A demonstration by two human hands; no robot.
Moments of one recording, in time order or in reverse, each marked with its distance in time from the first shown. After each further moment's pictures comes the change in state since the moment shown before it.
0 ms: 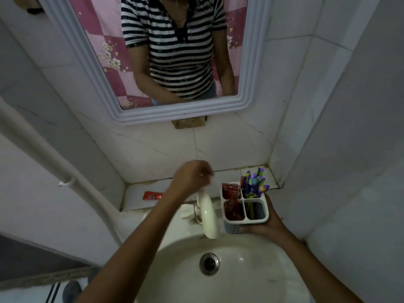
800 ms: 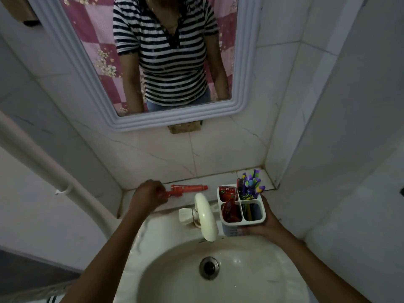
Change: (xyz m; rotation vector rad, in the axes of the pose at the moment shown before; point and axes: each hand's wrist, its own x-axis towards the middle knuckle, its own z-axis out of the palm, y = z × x) left_hand -0.027 -0.129 -0.003 0.200 0.183 -0.156; right_hand -0.001 -0.013 0.005 0.007 0.038 -0.057
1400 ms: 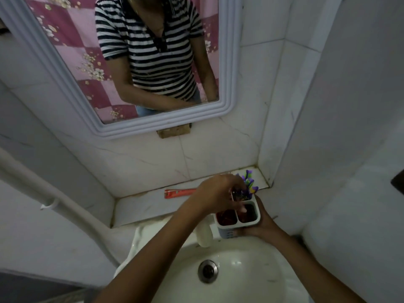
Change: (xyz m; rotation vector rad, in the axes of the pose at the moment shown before) left_hand -0.004 0.192 0.000 -0.084 -0.294 0.604; right_hand -0.004 -0.012 0.002 0.044 0.000 0.043
